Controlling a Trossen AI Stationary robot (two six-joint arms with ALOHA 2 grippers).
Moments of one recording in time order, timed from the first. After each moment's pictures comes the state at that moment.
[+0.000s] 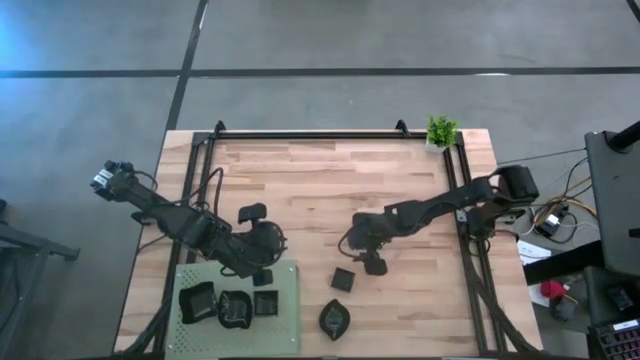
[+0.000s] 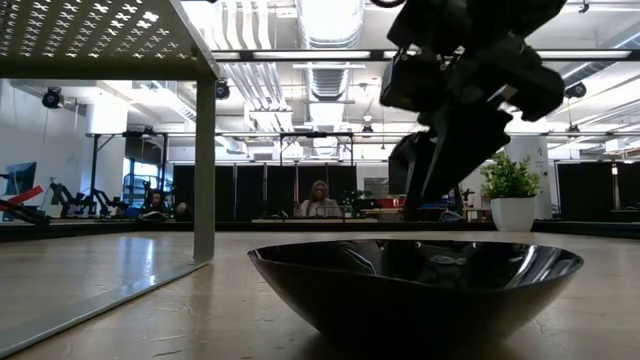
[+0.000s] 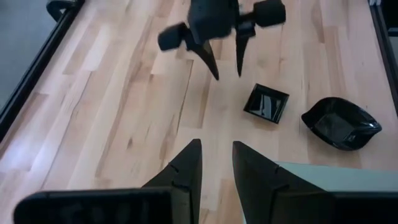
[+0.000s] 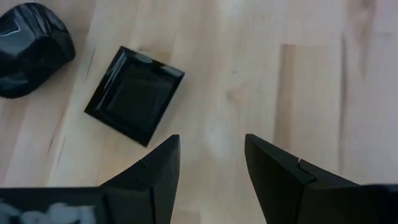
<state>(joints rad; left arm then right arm) -0.51 1.33 1.29 -0.82 -0.54 -0.45 0.13 1.66 0.88 -0.20 -0.20 0.11</state>
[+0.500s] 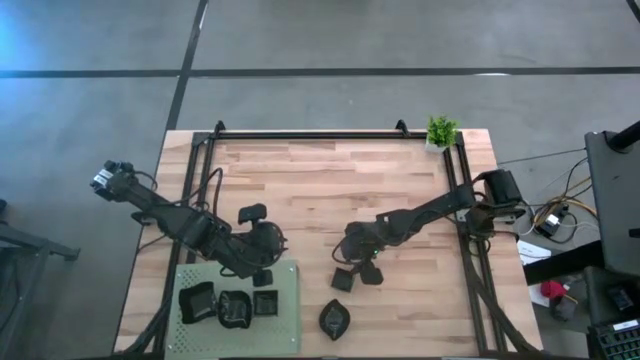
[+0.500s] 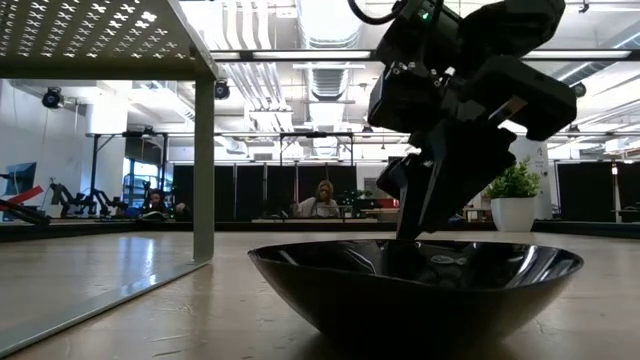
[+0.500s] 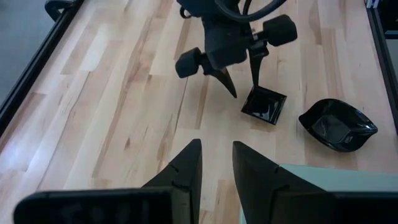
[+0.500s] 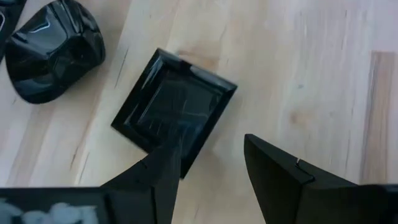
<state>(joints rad) -0.51 1.33 1.29 -0.81 -0.54 -0.46 0.16 1.80 0.89 -0.05 -0.32 0.13</state>
